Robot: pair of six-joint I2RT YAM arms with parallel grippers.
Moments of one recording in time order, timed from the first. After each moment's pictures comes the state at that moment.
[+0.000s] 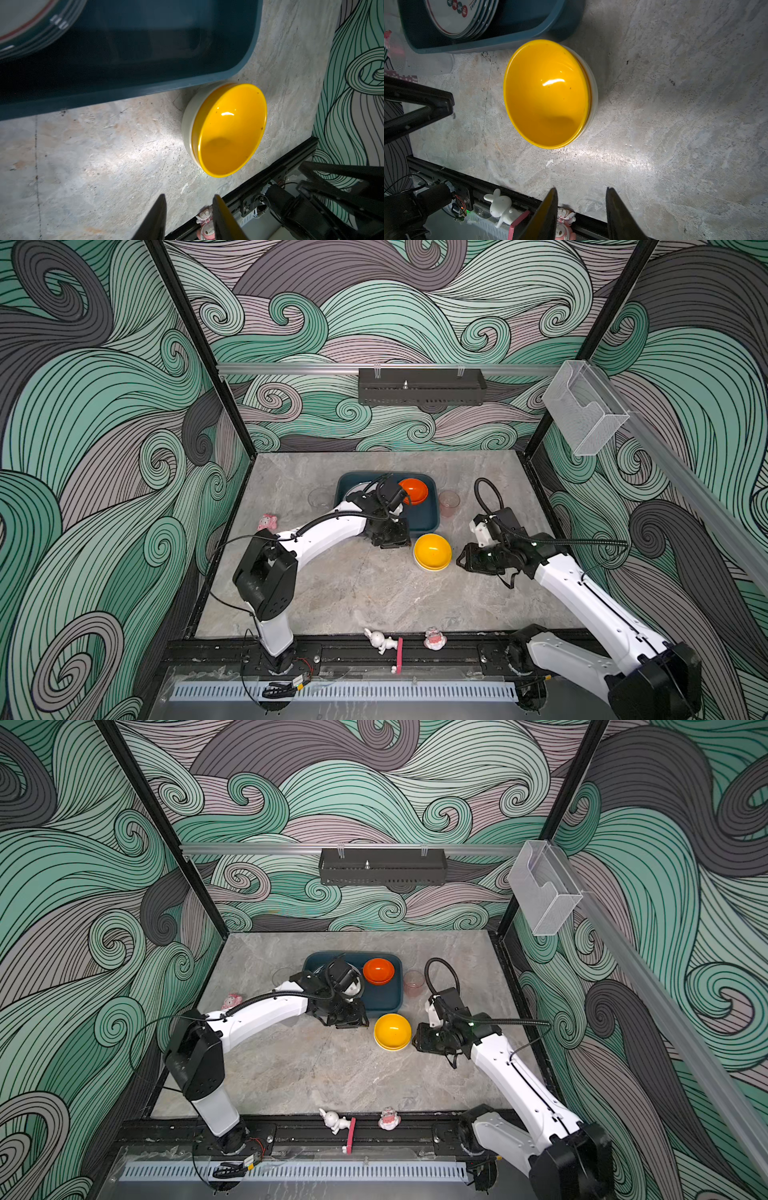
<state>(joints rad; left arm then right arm) -0.76 1.79 1.45 -0.83 0.31 -0.69 0.38 1.06 0.83 -0.91 -0.26 0.44</state>
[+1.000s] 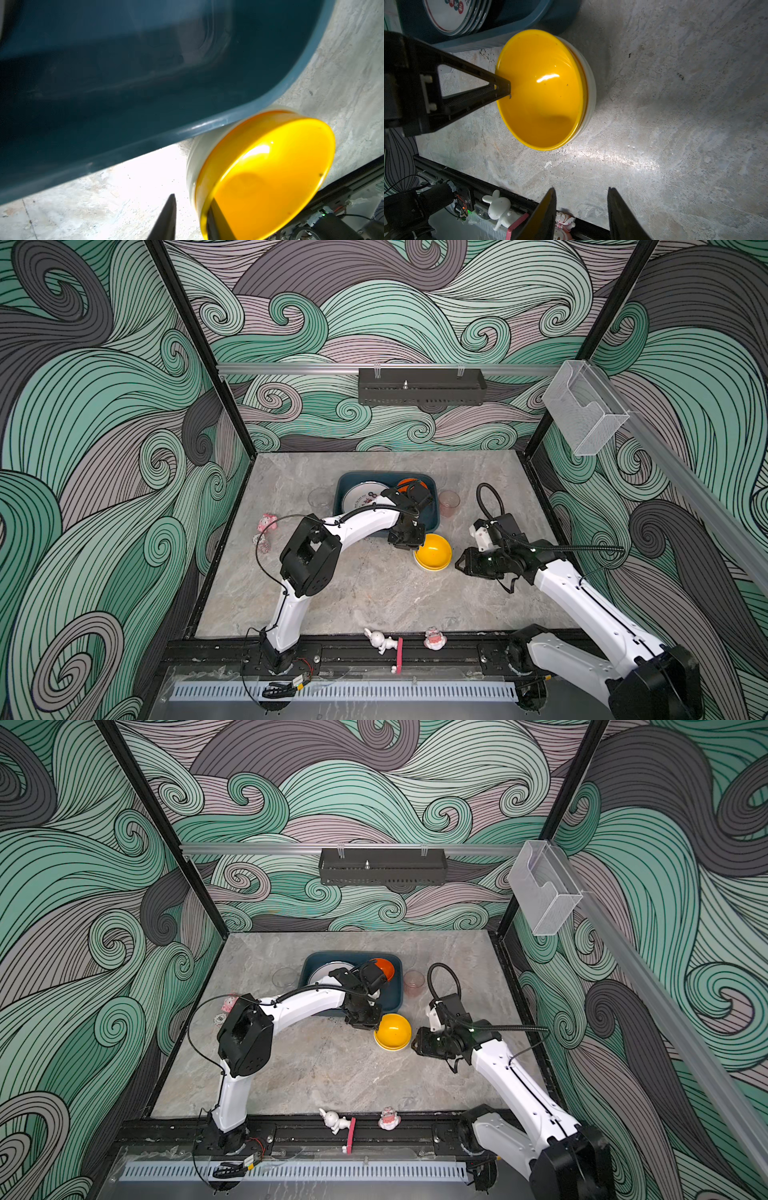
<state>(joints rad) -0.82 2.07 1.71 -0.98 0.19 -0.62 0.37 1.04 0.76 -0.85 -0.29 0.44</state>
